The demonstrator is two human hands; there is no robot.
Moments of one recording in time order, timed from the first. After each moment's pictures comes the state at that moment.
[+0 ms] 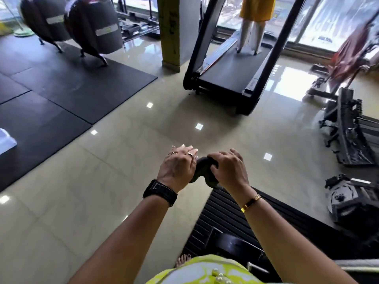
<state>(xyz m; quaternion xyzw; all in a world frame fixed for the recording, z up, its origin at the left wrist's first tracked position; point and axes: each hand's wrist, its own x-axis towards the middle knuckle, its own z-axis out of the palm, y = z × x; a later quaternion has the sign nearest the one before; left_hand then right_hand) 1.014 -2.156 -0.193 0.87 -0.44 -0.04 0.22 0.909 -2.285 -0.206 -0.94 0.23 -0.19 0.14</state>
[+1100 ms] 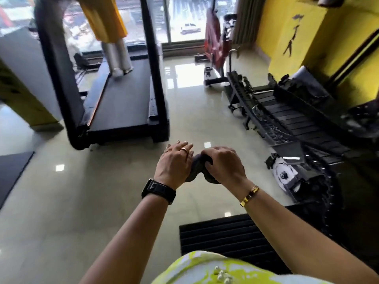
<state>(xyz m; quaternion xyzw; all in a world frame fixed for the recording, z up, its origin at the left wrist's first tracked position) 1.100 -2.712 -0.182 0.69 -0.68 -0.09 0.21 0.942 -2.746 -0.187 -0.84 0.47 -0.24 0.08</state>
